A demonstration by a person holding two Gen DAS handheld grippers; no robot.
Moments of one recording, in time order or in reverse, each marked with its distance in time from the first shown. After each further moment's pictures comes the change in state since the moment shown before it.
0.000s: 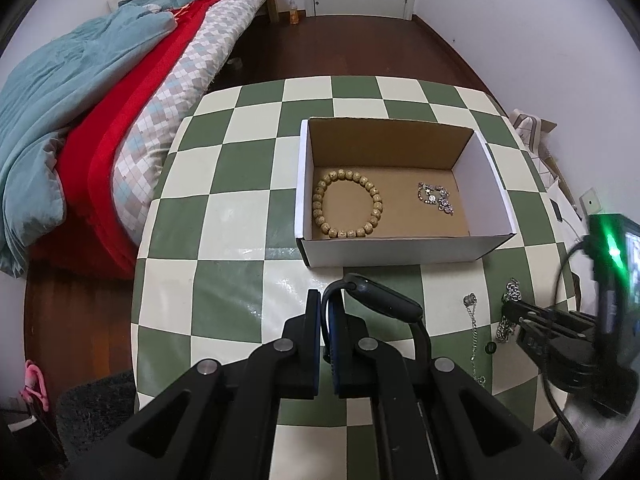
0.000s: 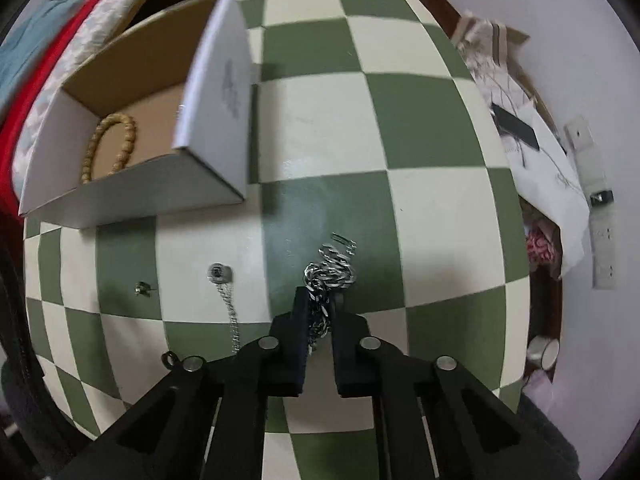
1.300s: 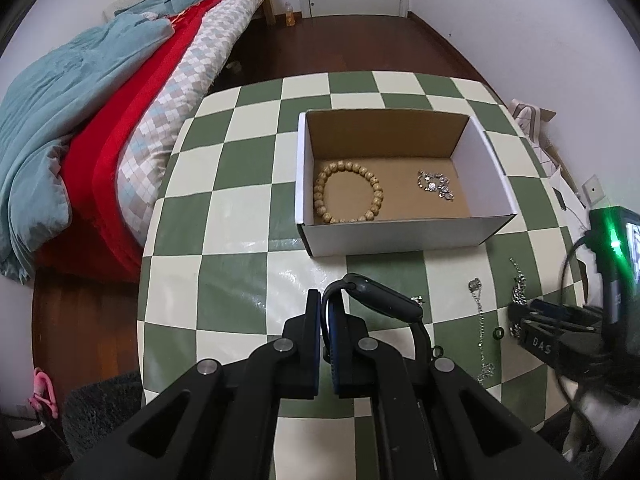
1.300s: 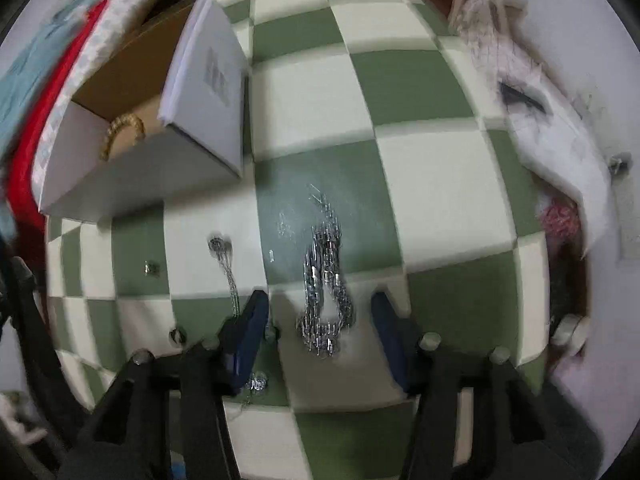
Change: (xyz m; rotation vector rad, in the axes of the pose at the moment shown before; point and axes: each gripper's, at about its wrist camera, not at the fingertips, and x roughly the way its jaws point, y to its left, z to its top) left arm 0.000 -0.003 -0.009 0.033 0.002 0.024; right arm 0.001 -0.011 -0.010 -0.004 0.059 -0.015
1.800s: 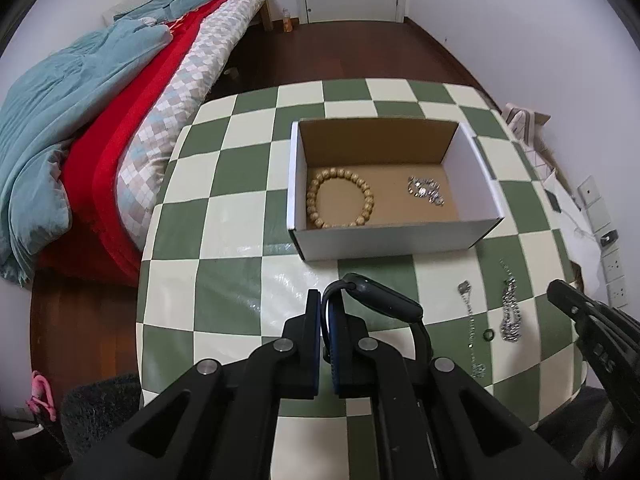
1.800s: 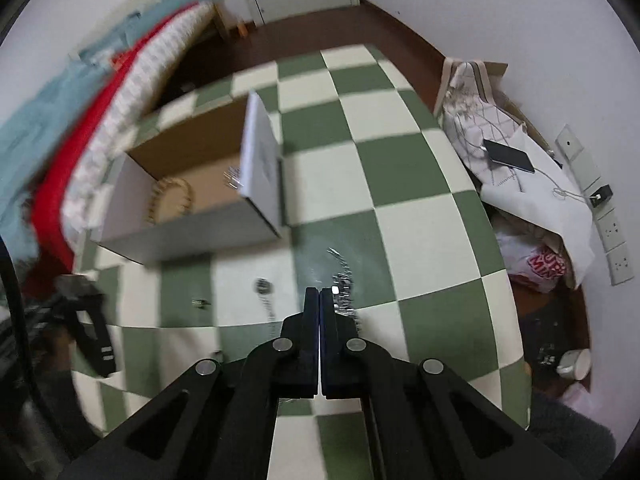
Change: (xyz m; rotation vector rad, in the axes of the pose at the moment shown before) left arm -0.013 -0.006 0.001 0.003 -0.032 -0.014; right arm -0.082 -0.009 -0.023 0.084 -0.322 0.127
